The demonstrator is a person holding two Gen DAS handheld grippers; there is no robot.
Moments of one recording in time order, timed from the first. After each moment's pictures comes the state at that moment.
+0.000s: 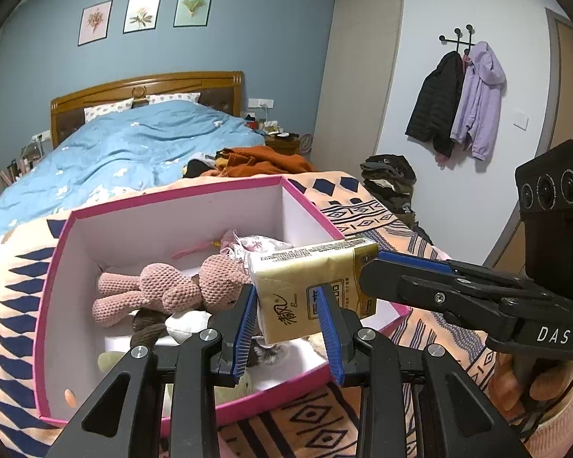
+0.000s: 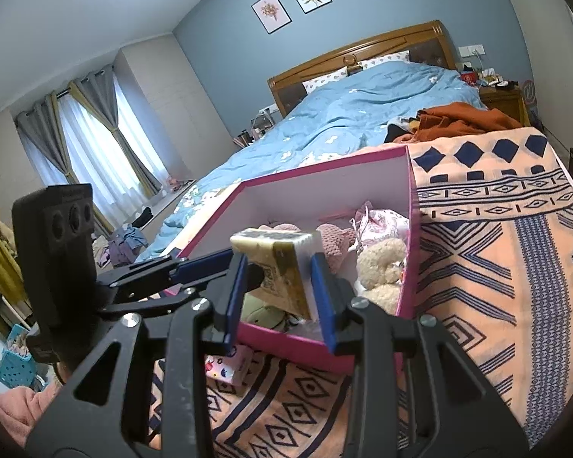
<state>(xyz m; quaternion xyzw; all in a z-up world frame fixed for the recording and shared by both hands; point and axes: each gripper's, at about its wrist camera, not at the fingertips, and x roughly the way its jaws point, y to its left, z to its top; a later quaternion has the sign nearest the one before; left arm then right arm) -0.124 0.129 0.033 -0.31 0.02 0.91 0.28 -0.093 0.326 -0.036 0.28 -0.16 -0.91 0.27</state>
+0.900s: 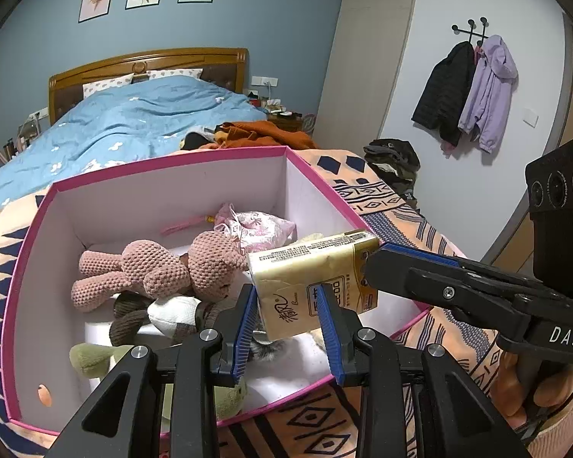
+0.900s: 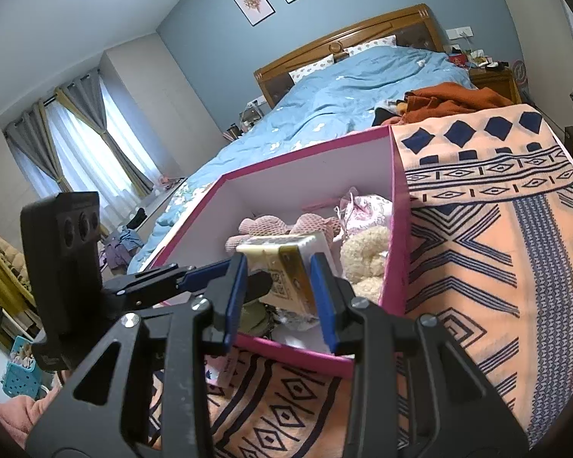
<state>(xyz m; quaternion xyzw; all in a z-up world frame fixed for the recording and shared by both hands) -0.143 0.139 0.008 -0.36 0.01 0.89 0.28 -0.110 0.331 -0.054 0.30 -0.18 -0.90 0.25</state>
